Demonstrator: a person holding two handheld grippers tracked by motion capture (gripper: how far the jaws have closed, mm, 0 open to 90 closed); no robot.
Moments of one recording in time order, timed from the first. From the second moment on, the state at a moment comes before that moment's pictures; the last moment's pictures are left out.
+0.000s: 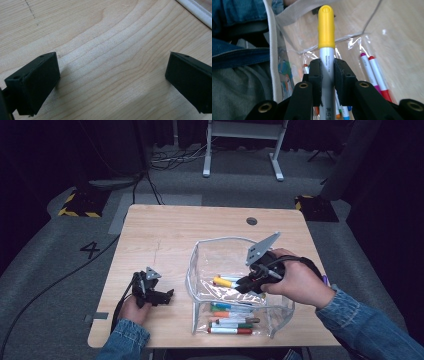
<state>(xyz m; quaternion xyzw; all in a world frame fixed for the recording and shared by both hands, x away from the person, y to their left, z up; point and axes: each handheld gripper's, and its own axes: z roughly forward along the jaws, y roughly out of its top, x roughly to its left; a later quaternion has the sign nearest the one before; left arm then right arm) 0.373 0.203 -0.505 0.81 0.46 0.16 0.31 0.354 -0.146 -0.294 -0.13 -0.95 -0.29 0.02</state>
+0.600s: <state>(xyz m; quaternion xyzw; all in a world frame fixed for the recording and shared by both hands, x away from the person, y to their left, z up) 0.373 0.203 -0.505 0.81 0.46 0.16 0.31 0.367 -0.113 -0.370 -0.09 -0.97 -0.18 0.11</state>
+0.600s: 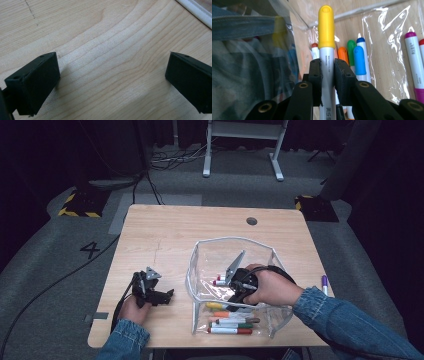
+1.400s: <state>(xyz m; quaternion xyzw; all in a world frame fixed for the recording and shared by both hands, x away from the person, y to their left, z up) 0.373 0.203 -0.505 0.81 0.46 0.16 0.31 0.381 -0.111 -0.393 -0.09 -0.98 -0.17 0.05</state>
